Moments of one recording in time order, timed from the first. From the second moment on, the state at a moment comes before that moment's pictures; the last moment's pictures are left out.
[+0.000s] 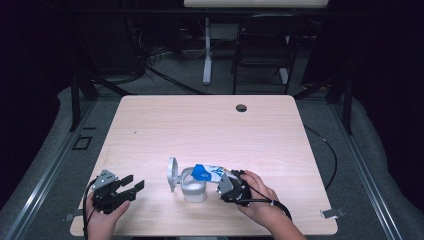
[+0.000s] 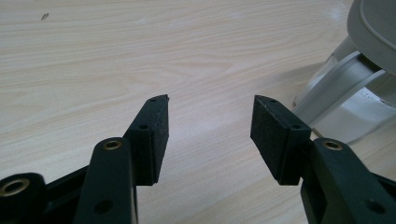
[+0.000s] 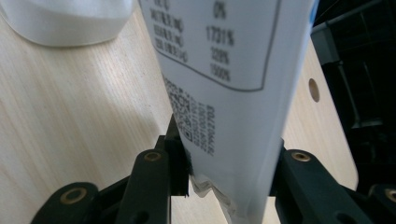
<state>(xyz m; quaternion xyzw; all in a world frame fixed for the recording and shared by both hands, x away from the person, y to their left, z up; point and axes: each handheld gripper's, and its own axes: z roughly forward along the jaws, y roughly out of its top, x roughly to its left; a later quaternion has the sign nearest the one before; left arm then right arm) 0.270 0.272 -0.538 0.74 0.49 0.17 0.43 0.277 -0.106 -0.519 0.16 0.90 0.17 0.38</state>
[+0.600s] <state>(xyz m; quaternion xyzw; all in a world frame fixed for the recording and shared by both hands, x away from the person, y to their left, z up) 0.271 0.274 -0.540 0.74 0.49 0.17 0.43 0.277 -0.109 -0.529 0.21 0.89 0.23 0.34</state>
